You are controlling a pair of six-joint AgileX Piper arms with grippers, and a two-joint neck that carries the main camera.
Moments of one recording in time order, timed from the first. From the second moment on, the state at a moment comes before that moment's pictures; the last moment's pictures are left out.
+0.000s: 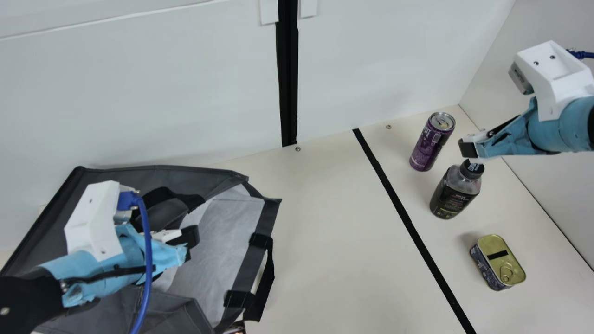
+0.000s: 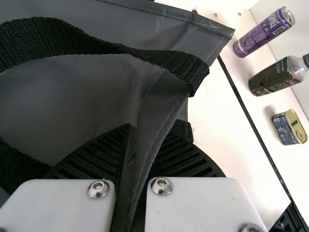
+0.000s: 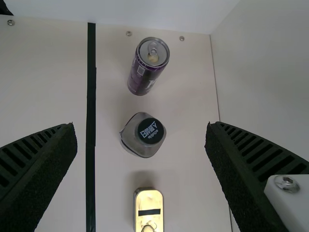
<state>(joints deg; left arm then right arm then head) -24.5 86.3 -72.8 -36.5 42.4 12.7 -31.0 83.7 -99.0 7.1 69.9 -31.8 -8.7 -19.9</state>
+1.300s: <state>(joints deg) -24.5 86.3 -72.8 -36.5 42.4 12.7 -28.7 111.0 -117.1 6.0 69.8 -31.4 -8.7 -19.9</state>
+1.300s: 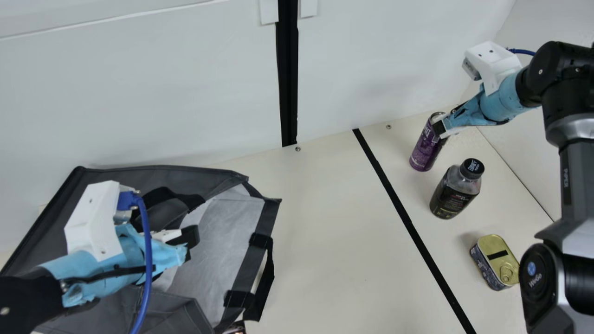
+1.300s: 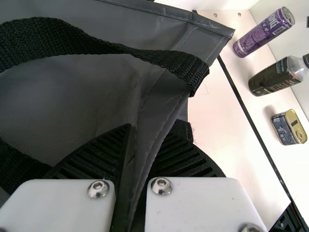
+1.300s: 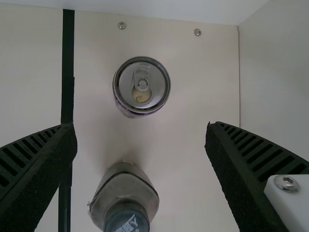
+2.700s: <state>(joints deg) -24.5 86.3 -72.8 -36.5 42.4 12.7 -27.3 127.7 -128.9 6.9 70.0 -35.6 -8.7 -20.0</state>
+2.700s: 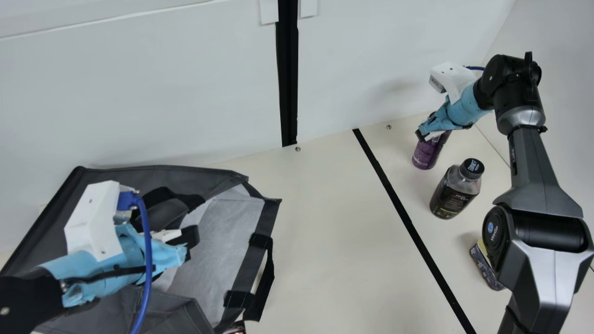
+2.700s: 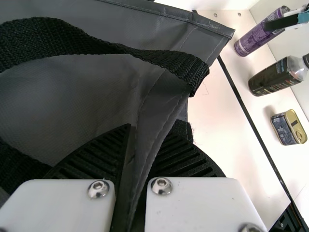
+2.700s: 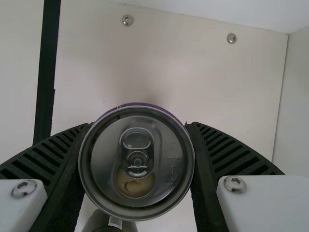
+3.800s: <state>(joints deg) -24.5 86.3 -72.8 -36.5 42.4 12.7 -27.5 114.7 -118.2 14.1 69.9 -51.5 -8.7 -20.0</state>
